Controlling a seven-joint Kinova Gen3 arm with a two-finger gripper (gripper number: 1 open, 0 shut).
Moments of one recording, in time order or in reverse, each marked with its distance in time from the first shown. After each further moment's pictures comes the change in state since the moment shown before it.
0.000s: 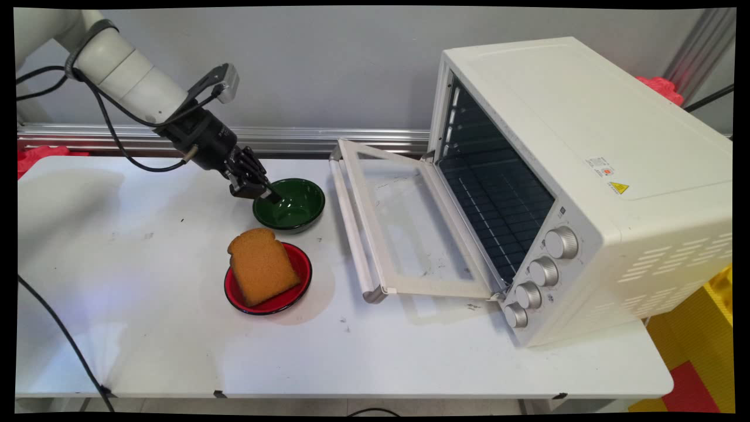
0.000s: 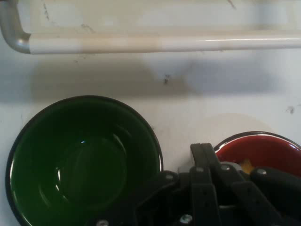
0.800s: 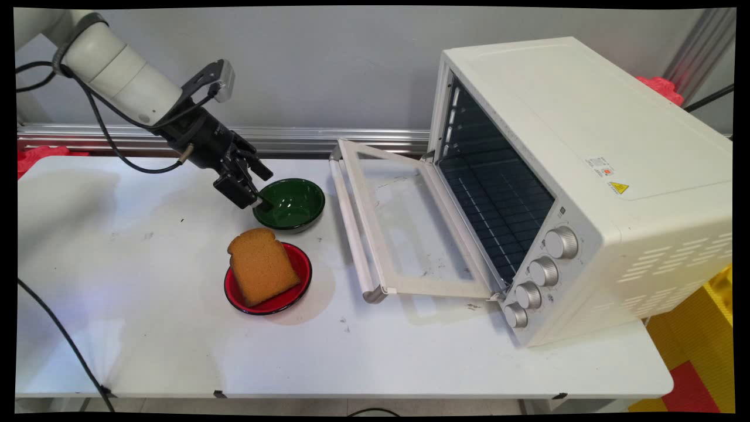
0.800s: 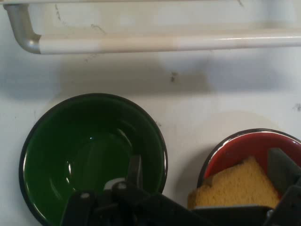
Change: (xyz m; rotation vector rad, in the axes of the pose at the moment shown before) arm 0.004 0.014 -0.009 0.050 -0.011 0.011
